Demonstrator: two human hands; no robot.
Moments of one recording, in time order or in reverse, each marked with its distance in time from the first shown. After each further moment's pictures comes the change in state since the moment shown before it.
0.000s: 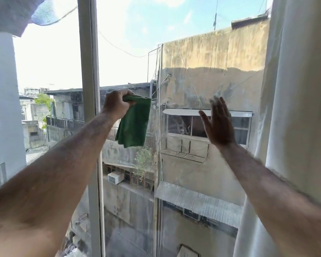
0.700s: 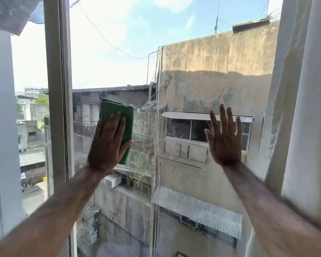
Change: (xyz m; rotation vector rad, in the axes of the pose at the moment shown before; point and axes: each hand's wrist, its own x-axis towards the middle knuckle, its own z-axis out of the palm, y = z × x) left_hand -0.064 -0.082 0.118 0.661 0.107 0.511; right_hand 0.007 0.114 0.077 -0.341 0.233 -0.243
